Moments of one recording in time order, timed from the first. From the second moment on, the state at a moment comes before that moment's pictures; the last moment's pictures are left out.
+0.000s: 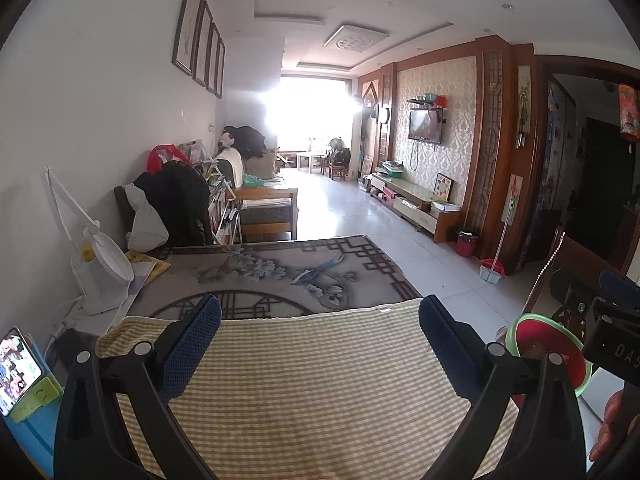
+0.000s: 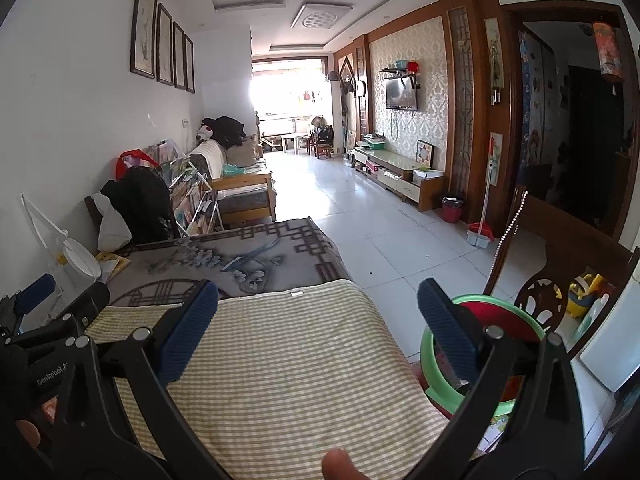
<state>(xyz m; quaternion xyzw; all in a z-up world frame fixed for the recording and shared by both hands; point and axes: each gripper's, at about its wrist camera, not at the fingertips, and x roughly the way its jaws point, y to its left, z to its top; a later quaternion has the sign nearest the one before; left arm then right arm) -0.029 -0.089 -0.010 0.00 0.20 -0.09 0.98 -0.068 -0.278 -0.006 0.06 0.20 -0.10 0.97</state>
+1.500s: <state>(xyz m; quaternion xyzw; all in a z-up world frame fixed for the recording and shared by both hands) -0.027 -0.096 -0.021 0.02 0.22 -0.10 0.97 -0.061 -0.289 -0.021 0.07 0.23 -0.10 0.97</state>
